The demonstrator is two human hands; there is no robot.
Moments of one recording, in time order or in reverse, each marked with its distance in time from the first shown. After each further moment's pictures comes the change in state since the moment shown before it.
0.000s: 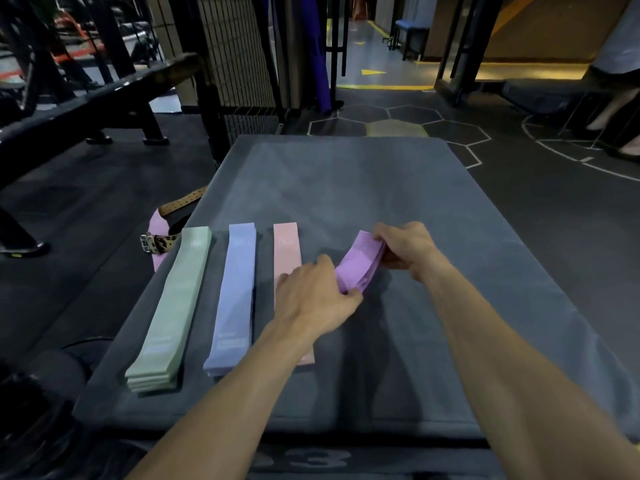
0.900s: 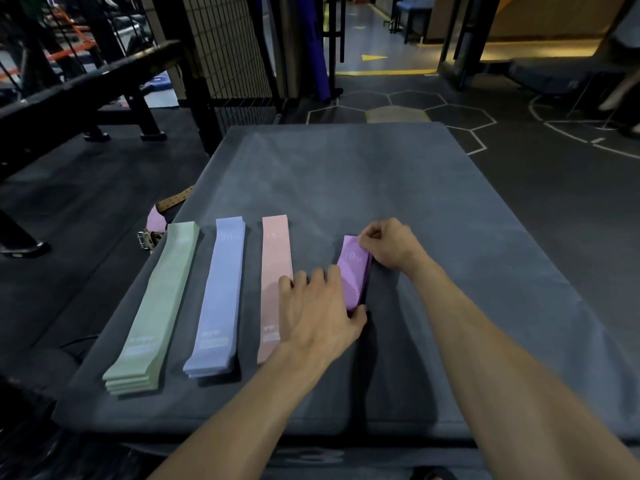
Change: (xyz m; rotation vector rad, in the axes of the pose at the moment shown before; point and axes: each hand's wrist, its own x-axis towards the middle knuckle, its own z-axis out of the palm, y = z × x) left_hand -0.011 0.017 0.048 0.302 0.162 0.074; right_hand 0.034 0.033 -0.002 -0.615 -0.055 -0.370
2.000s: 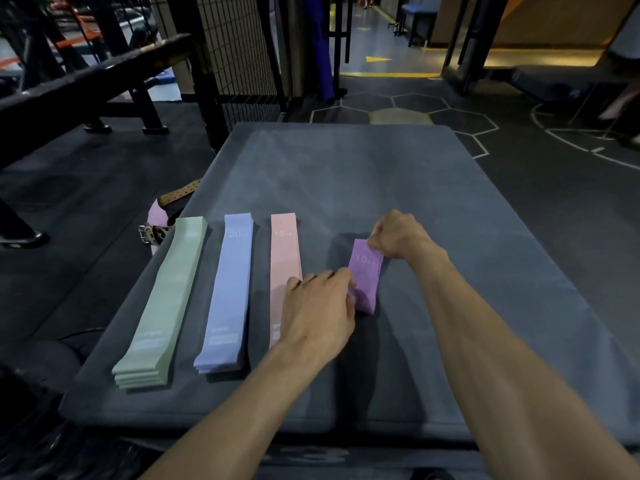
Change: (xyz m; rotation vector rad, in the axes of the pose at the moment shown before) left_hand -0.002 -0.020 -0.010 -0.307 -0.078 0.078; right_hand 0.015 -0.025 -0.005 -0.239 -0.075 0.141
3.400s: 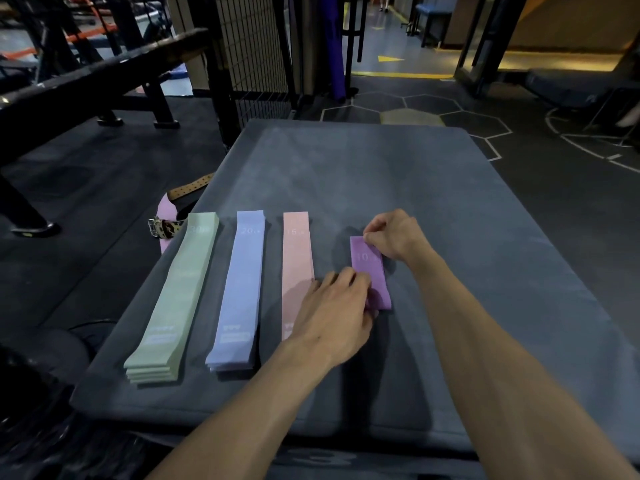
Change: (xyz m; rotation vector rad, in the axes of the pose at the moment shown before) left_hand 0.005 -0.011 0.010 0.006 -0.054 0.165; right_hand 0.005 -0.017 0.018 0.156 0.053 -0.080
